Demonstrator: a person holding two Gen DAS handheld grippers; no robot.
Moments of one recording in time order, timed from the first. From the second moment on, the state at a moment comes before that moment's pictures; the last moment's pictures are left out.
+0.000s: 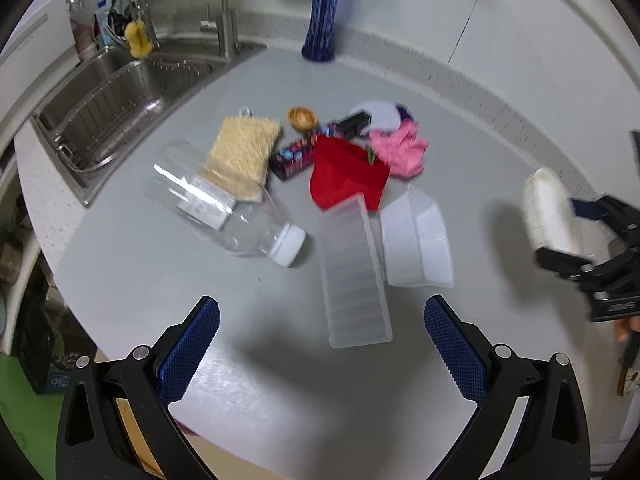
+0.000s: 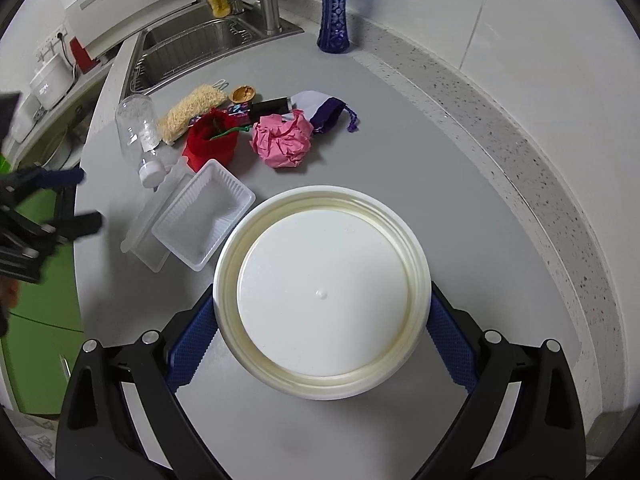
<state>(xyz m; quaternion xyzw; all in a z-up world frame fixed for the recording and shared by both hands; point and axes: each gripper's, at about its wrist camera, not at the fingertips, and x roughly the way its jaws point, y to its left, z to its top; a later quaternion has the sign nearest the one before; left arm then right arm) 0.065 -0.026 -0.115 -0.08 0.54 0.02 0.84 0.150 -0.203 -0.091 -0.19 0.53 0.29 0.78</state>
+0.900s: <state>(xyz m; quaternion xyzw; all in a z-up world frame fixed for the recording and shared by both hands) 0.057 -0.028 -0.128 -0.10 0.55 0.02 0.83 0.148 -0.211 -0.075 -0.18 0.50 0.29 0.79</state>
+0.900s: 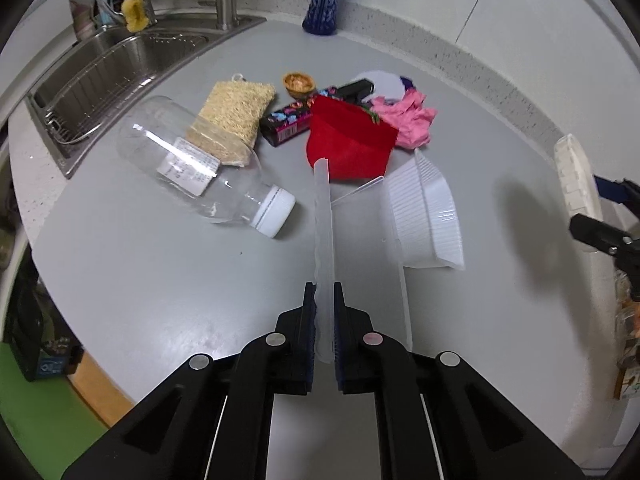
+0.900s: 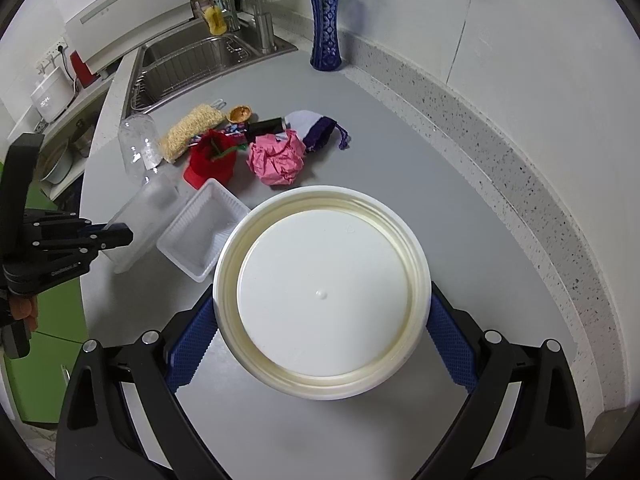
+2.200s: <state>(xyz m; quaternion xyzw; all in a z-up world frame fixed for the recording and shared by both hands) -0.318 0.225 -0.219 -0.29 0.46 0.31 0.77 -0.150 0.177 -0.211 -0.32 0.43 0.60 0.60</state>
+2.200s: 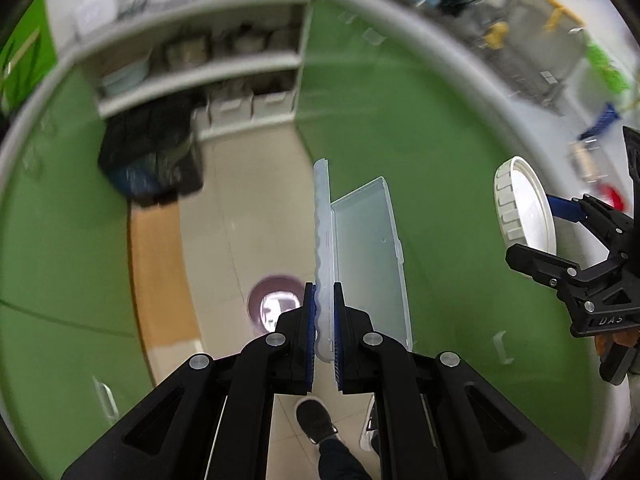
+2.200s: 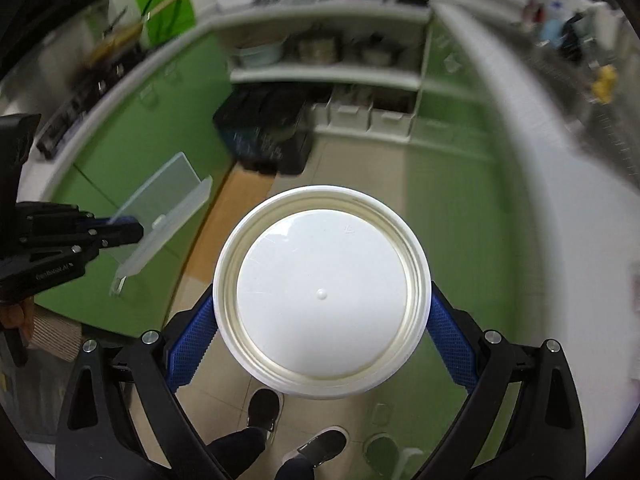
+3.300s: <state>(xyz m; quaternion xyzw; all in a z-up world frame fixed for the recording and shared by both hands) -0.397 0.314 -0.506 -0.39 0.40 0.38 0.74 -0.240 0.269 -0.546 -0.39 0.44 0.63 0.50</state>
